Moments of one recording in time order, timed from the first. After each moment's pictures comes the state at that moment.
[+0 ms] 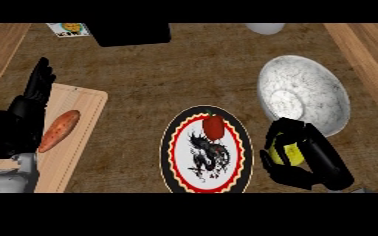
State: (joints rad) left arm -0.10 0.38 -0.01 -1.66 -0.03 0.25 0.18; right arm -0.04 -0.56 0.44 -1.70 0.23 -0.19 -0.23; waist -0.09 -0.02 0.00
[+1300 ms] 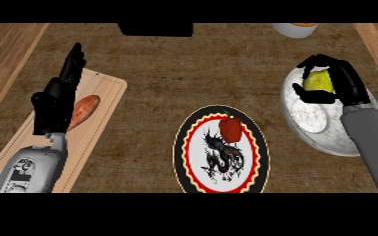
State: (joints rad) left arm -0.25 0.28 -0.05 -1.56 -0.10 0.20 0.16; right arm -0.54 -0.49 0.07 -0.83 0.38 -0.21 -0.41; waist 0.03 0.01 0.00
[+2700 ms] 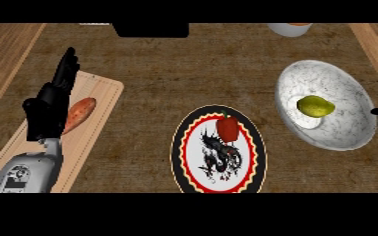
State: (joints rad) left arm -0.21 0.26 0.00 -1.59 -0.12 0.17 0.15; right arm -0.66 -0.77 -0.23 -0.31 0.11 0.42 -0.83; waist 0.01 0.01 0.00
